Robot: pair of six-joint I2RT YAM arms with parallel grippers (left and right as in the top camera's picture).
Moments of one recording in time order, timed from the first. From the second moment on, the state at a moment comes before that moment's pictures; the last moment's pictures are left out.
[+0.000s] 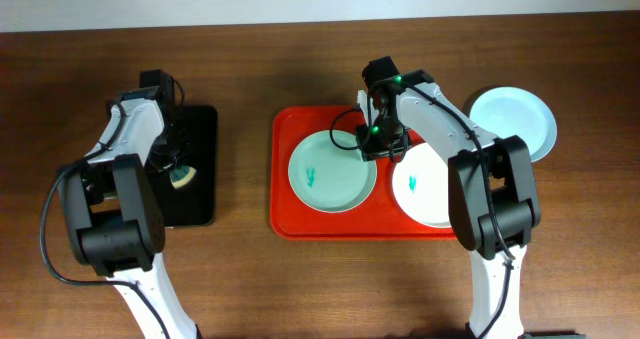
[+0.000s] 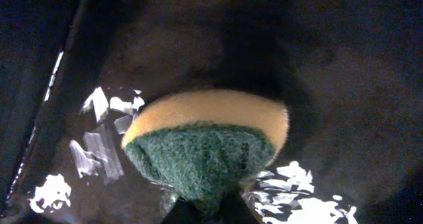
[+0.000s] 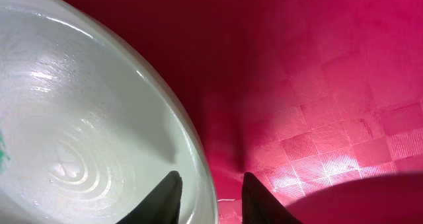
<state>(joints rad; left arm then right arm) 0.12 2.15 1.55 -0.95 -0.19 -0.48 0.31 2.22 1.70 -1.02 -0.19 0.06</state>
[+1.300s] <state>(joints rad) 0.05 1.81 1.58 -1.06 0.14 -0.31 0.31 2.22 1.70 -1.08 -0.19 0.07</state>
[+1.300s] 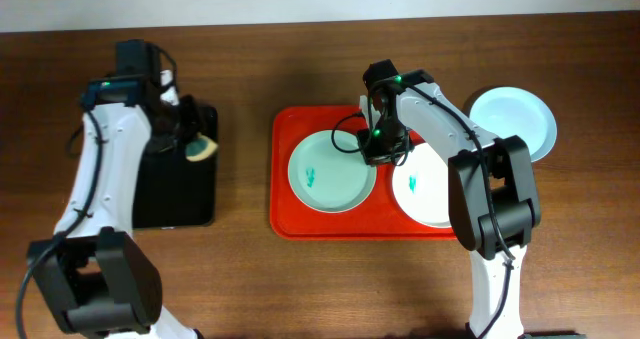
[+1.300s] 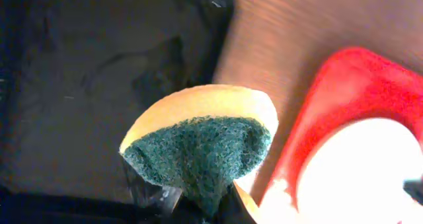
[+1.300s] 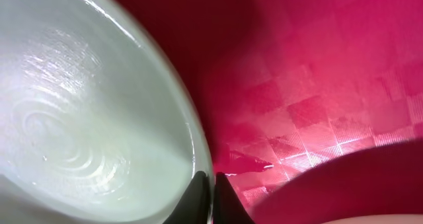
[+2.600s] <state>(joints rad) -0.51 2.14 1.58 -0.83 -0.13 -0.48 0.30 2.18 1.57 -0.89 -0.31 0.16</state>
